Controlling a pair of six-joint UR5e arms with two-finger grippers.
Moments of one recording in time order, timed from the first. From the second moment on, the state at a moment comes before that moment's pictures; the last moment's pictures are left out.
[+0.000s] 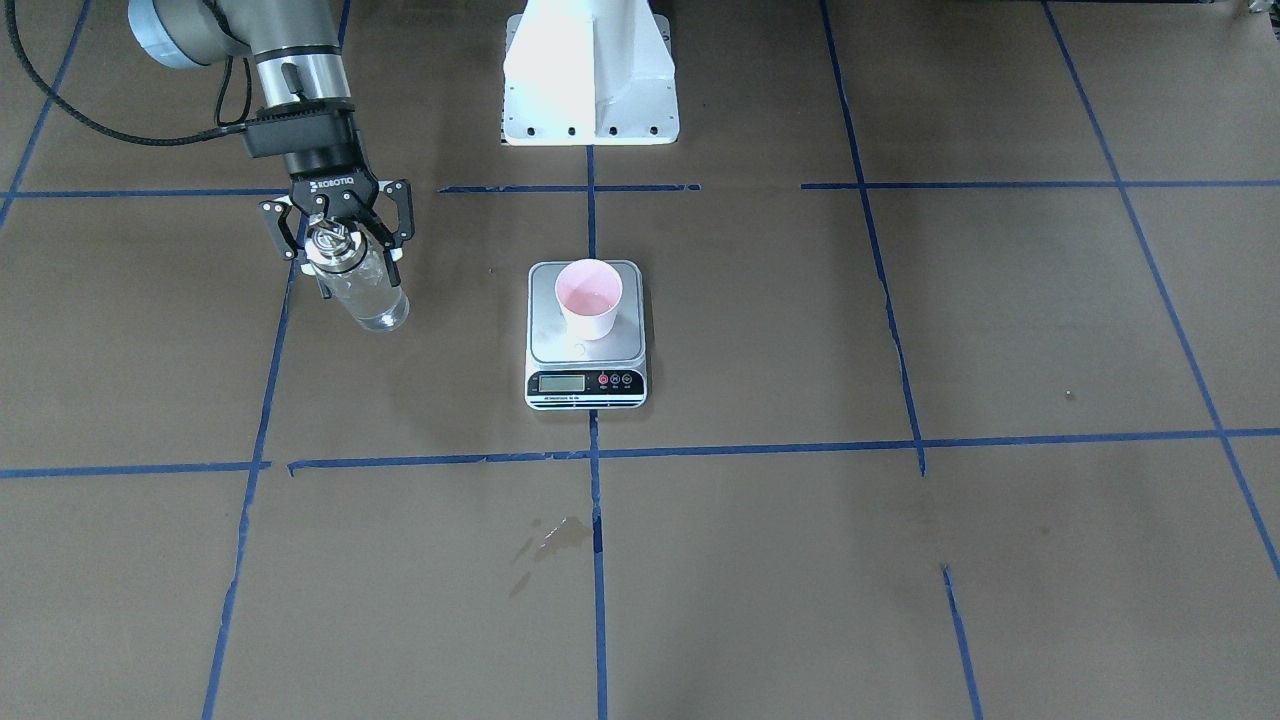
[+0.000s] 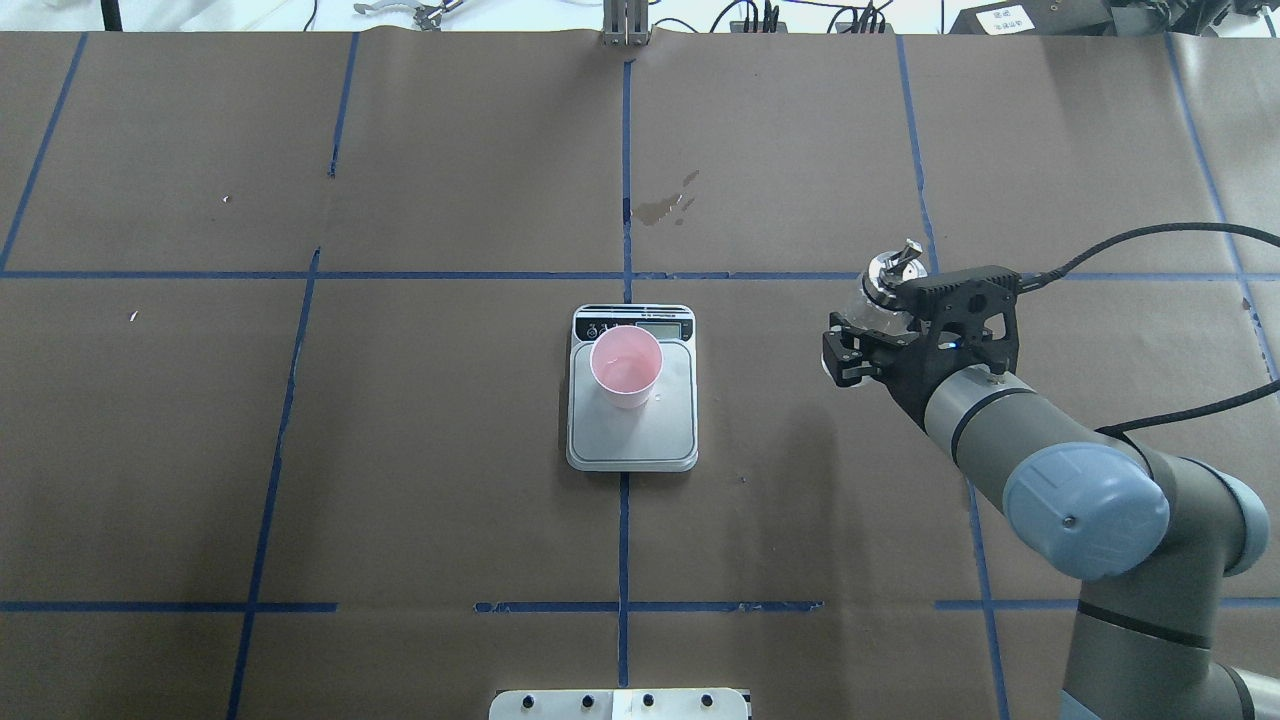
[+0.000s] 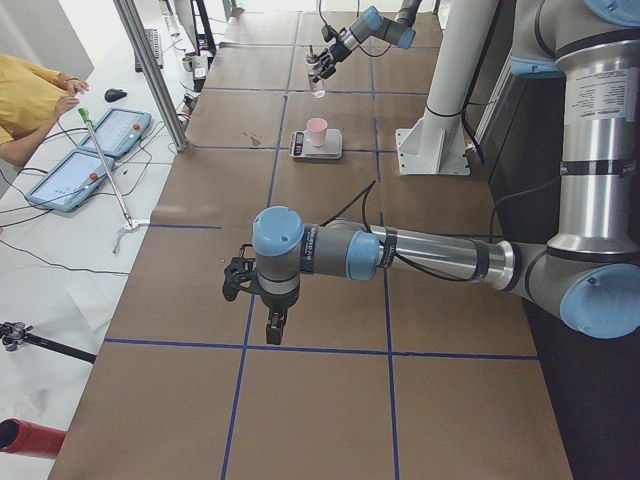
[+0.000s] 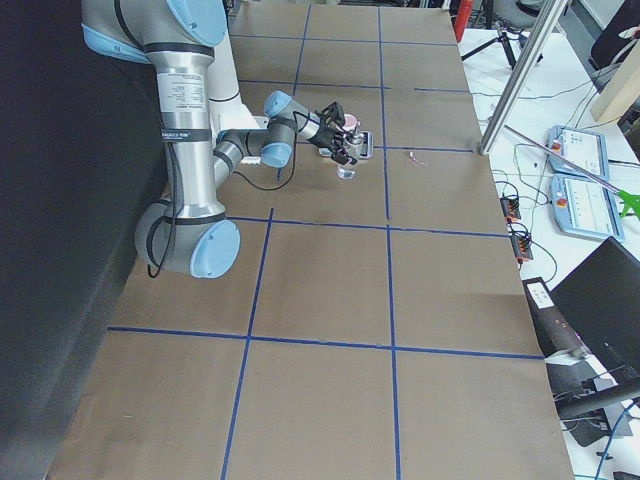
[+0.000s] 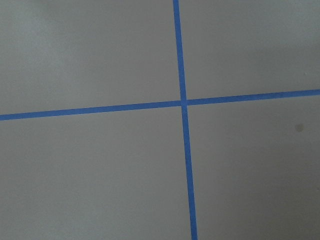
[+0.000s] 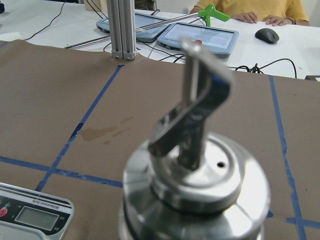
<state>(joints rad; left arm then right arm) -1.59 -1.51 -1.77 -1.54 -2.30 0.02 0.37 -1.49 2.06 -1.05 1.08 1.11</state>
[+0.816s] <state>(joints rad) -1.59 -1.51 -1.78 -1.54 -2.31 0.02 0.35 -1.60 1.95 -0.99 0.92 1.31</state>
